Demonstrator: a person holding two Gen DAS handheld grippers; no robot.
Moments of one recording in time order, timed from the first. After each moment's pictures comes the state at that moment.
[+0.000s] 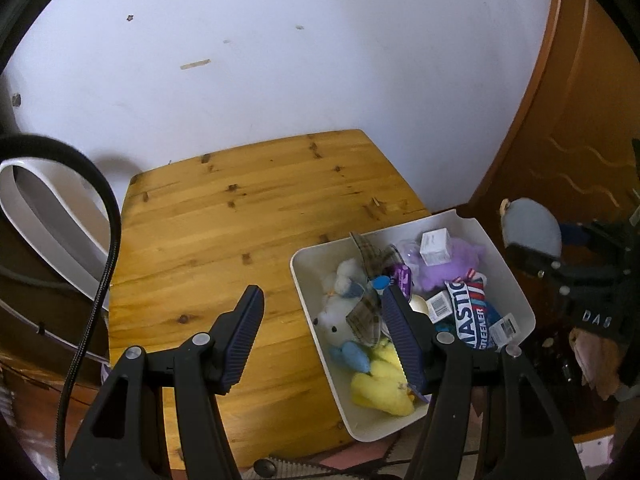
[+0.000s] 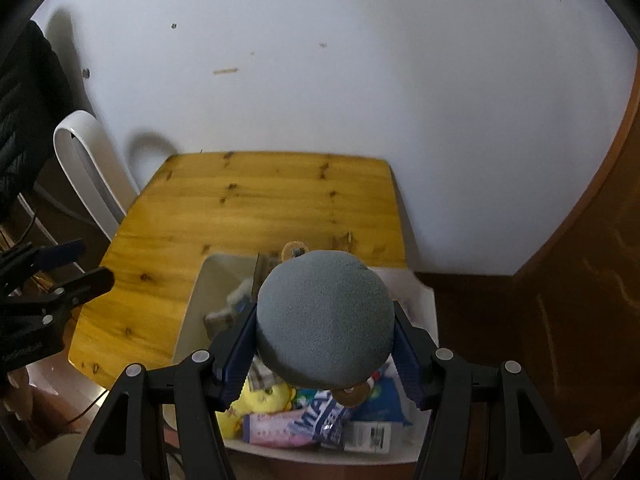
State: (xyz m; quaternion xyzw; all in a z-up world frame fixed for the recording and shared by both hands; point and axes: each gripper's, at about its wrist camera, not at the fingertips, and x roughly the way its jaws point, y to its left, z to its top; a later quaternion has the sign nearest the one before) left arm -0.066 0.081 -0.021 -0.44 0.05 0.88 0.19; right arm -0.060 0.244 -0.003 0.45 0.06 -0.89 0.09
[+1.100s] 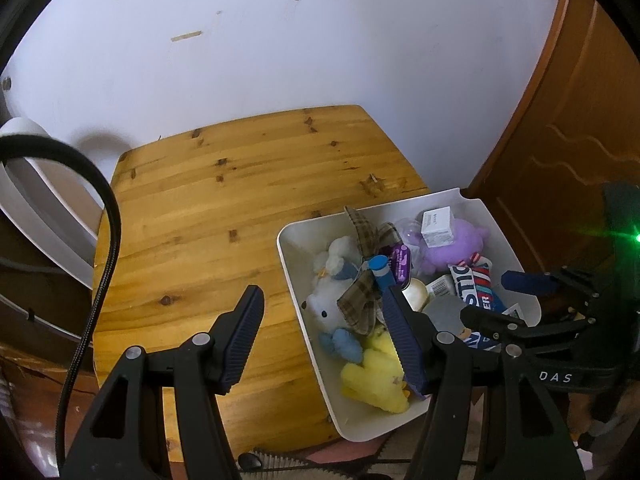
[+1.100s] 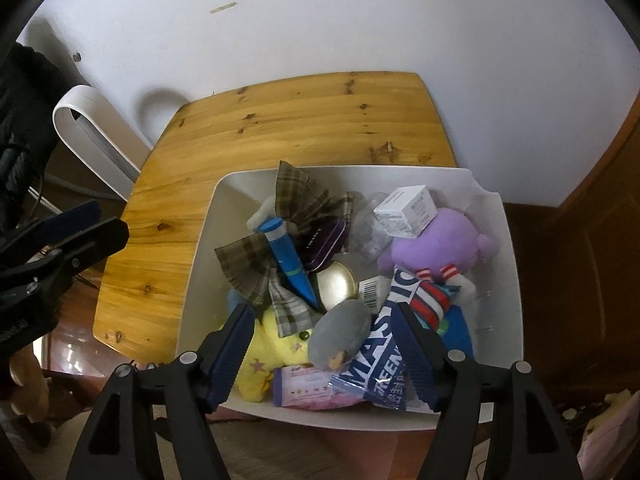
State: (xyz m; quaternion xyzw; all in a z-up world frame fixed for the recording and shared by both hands) left arm -0.071 0.090 -0.048 -0.47 0.05 0.86 0.19; right arm -0.064 0.239 -0.073 0.54 0.00 -0.83 0.13
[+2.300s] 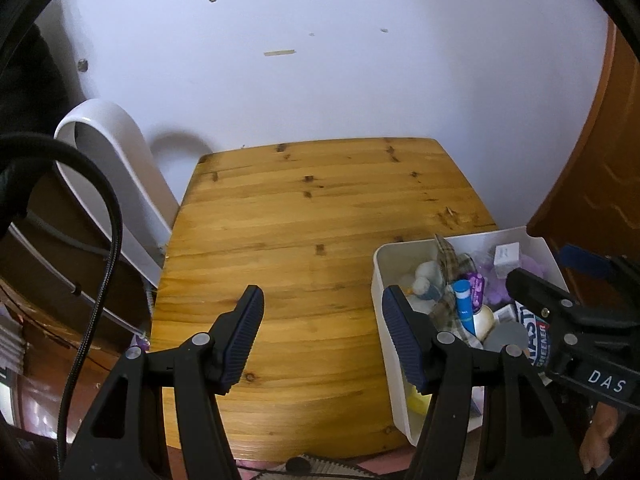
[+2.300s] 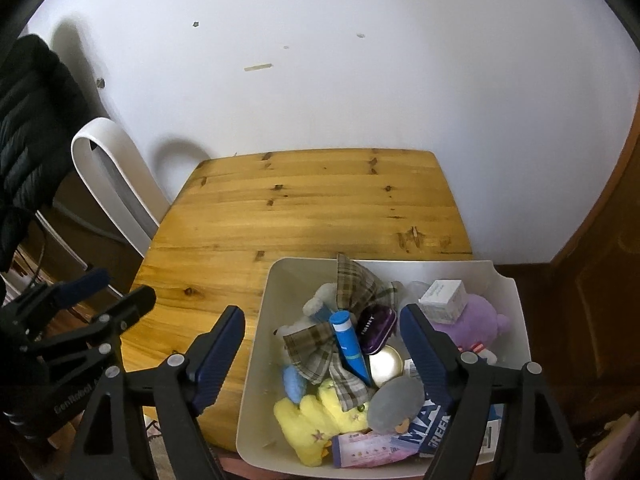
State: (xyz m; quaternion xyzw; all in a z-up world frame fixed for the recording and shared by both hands) left arm -0.064 0.032 -0.036 -0.43 0.03 0.90 0.07; right arm -0.063 0.169 -0.019 0.44 0.02 -0.89 0.12
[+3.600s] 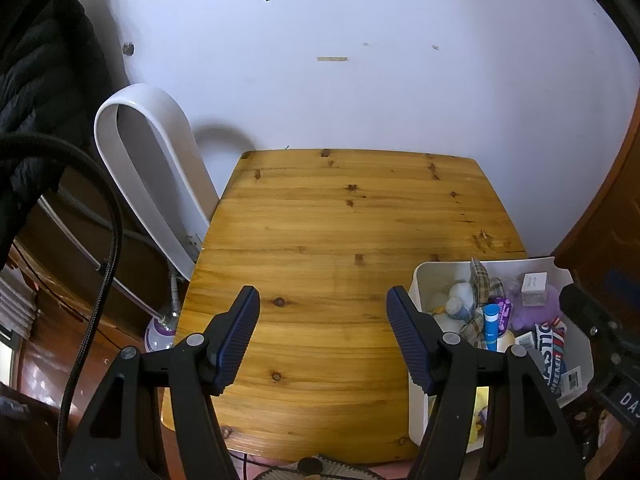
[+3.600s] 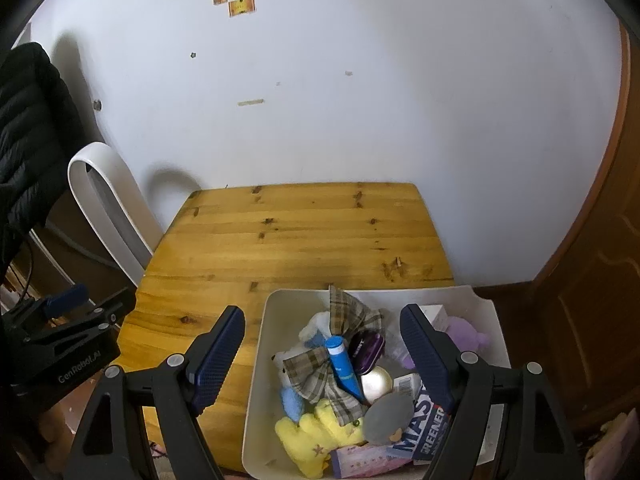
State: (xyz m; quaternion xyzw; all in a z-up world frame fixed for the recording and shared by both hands) left arm -0.068 0.011 -0.030 -0.42 0.01 0.91 -0.01; right arm -0.050 0.167 0.002 0.40 0.01 -0.91 0.09
